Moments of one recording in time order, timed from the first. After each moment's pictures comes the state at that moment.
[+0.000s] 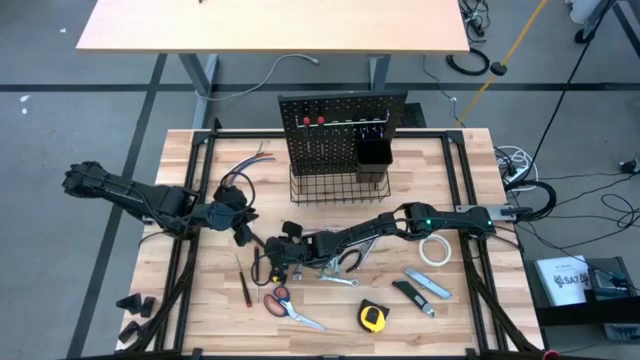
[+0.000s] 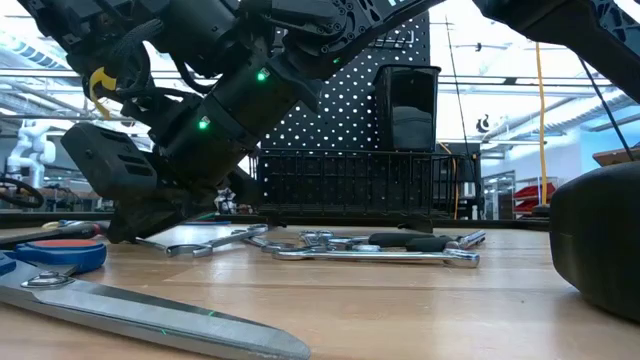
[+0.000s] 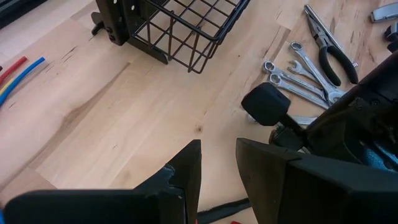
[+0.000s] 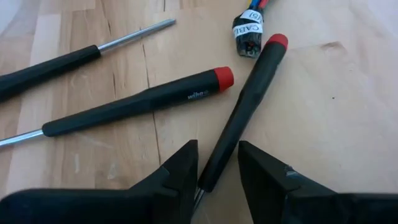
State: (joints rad) left arm -0.26 0.82 0.64 -0.69 -0.42 -0.70; right arm 0.18 2.56 2.01 -0.25 0.30 0.33
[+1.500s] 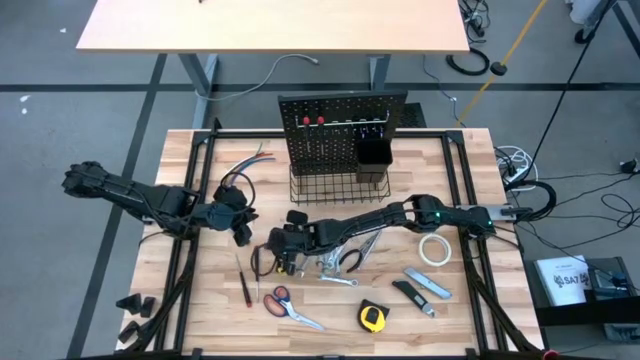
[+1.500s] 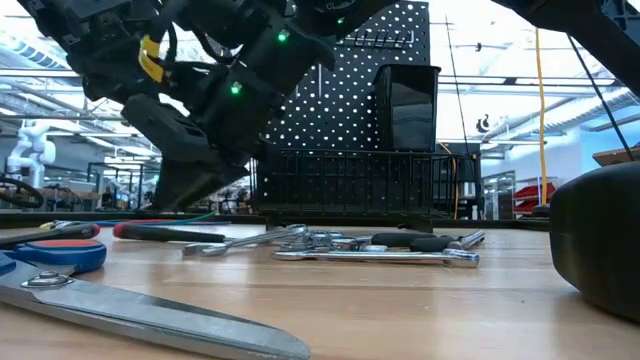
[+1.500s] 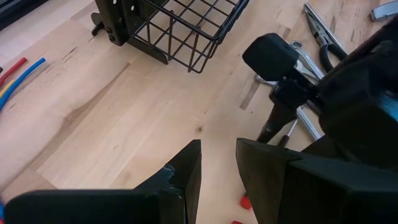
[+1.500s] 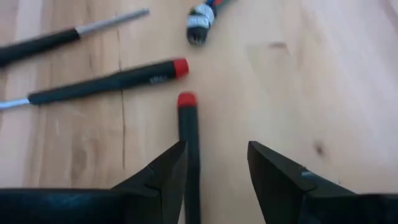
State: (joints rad) left arm -0.26 0.82 0.64 -0.69 -0.42 -0.69; right arm 0.15 2.44 2.00 -0.42 0.28 0.24
